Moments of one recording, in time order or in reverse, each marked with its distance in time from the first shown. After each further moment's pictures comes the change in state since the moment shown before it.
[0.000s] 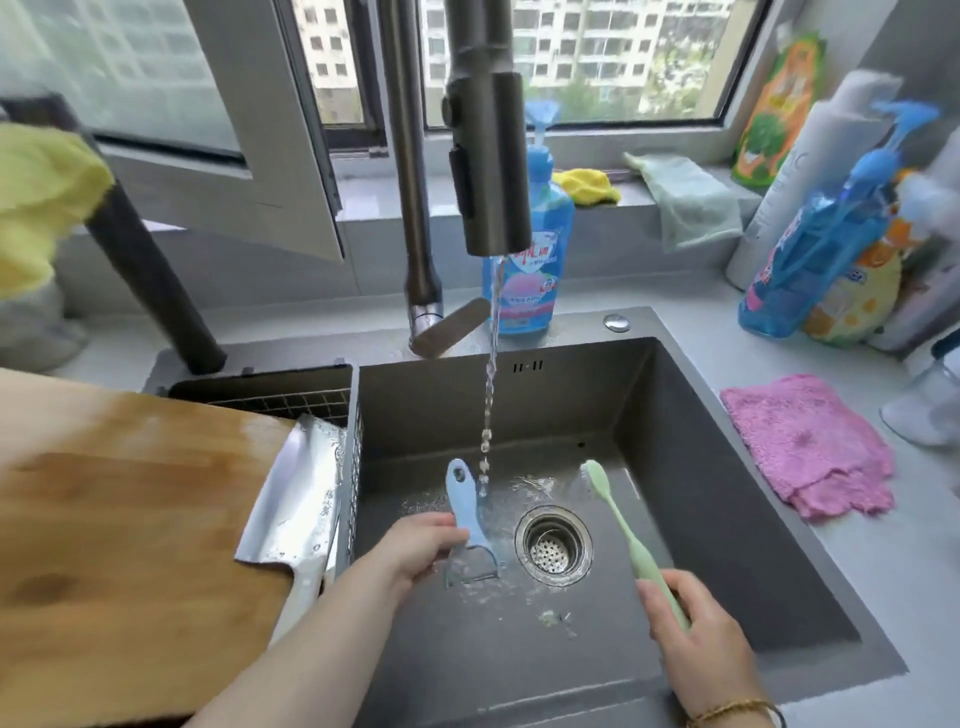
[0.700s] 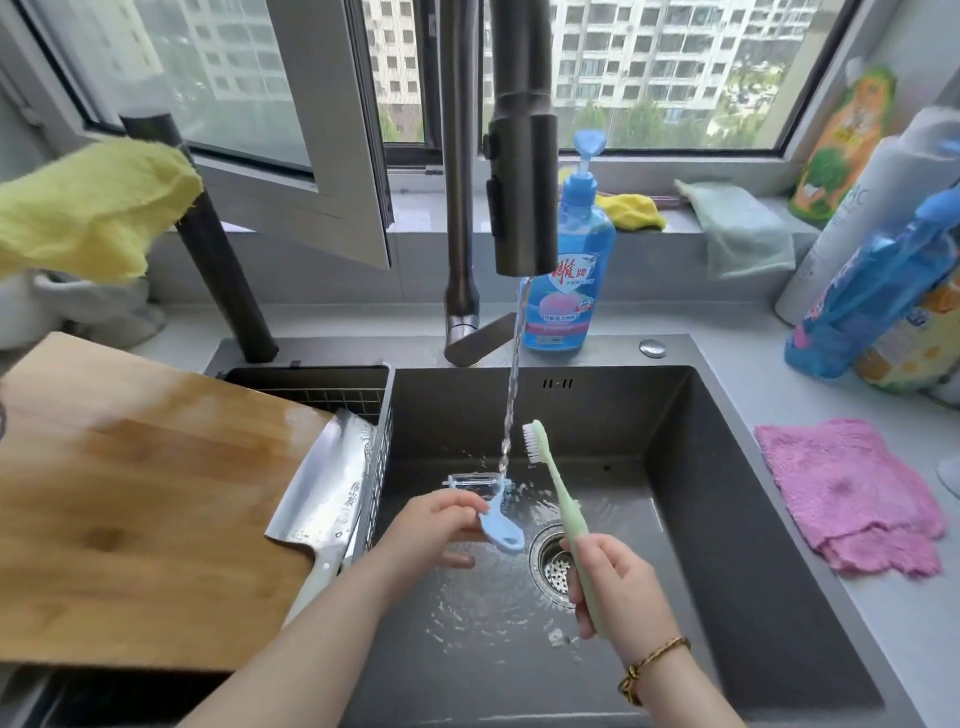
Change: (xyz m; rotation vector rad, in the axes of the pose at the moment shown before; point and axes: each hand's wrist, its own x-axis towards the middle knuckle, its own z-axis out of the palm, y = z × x) left_hand -0.042 0.018 0.002 0.002 0.047 0.289; right_hand 0.016 -0.065 0.018 0.487 -0.360 -0.022
